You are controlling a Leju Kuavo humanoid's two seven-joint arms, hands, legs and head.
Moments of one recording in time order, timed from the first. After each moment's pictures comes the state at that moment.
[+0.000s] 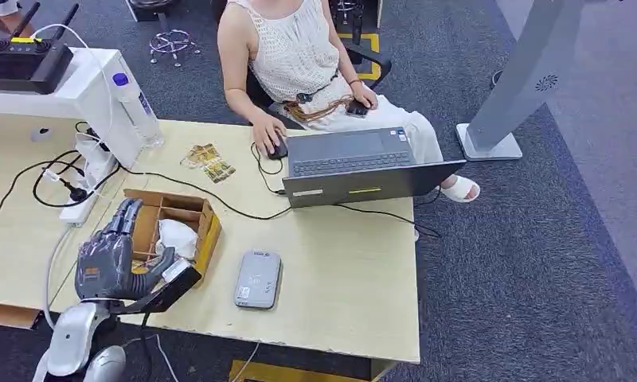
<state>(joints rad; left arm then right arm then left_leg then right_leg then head) 0.01 0.18 -0.15 -1.45 -1.23 0.20 0.04 -0.03 0.09 -0.32 -0.21 0.10 -0.06 -0.31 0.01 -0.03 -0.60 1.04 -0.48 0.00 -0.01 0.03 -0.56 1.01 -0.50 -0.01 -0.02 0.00</state>
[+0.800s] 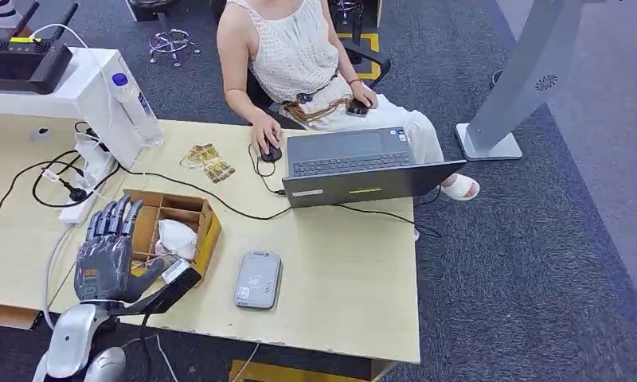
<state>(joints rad) 0.02 0.18 -0.15 -1.45 -1.24 0.21 0.04 -0.03 0.09 -0.34 -0.21 0.12 -0.06 -0.31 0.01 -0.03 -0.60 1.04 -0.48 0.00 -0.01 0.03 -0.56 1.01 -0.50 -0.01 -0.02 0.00</state>
